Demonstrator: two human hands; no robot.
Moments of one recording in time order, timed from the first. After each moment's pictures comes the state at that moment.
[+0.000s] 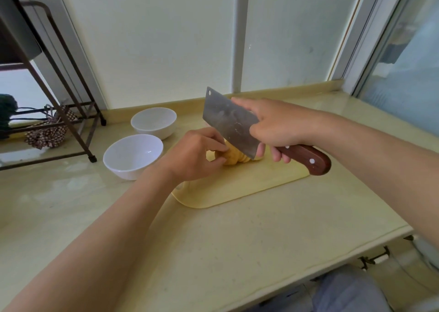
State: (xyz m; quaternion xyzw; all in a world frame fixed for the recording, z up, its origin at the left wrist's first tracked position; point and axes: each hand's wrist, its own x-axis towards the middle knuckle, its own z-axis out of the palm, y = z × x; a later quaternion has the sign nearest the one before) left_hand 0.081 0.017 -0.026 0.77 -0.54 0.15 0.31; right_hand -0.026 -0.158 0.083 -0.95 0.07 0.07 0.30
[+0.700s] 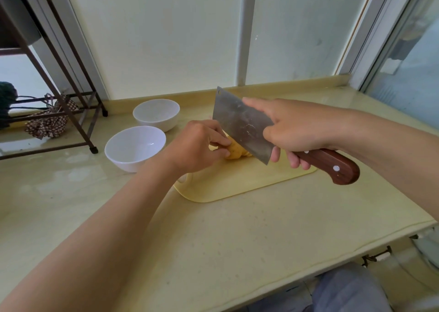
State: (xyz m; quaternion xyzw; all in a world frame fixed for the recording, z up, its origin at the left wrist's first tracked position) left_hand 0.082 0.017 -0.026 0.78 -0.51 0.11 0.35; right_hand -0.050 -0.153 0.089 -0.95 0.09 0.10 0.28
